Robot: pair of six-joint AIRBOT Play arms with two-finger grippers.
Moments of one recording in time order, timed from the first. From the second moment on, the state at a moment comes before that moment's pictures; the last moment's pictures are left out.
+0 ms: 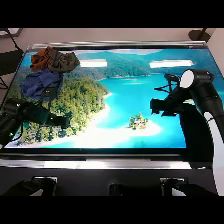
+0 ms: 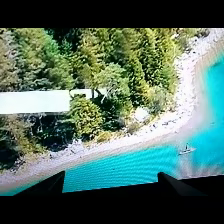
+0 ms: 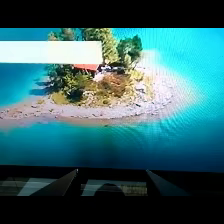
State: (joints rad) left arm -0.30 -1.07 1.03 -1.55 1.25 1.34; right arm 0.11 -1.34 1.41 -1.42 1.55 1.76
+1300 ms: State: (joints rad) left arm -0.25 -1.11 1.08 -1.57 0.83 1.28; right arm 0.11 -1.34 1.41 -1.41 1.33 1.77
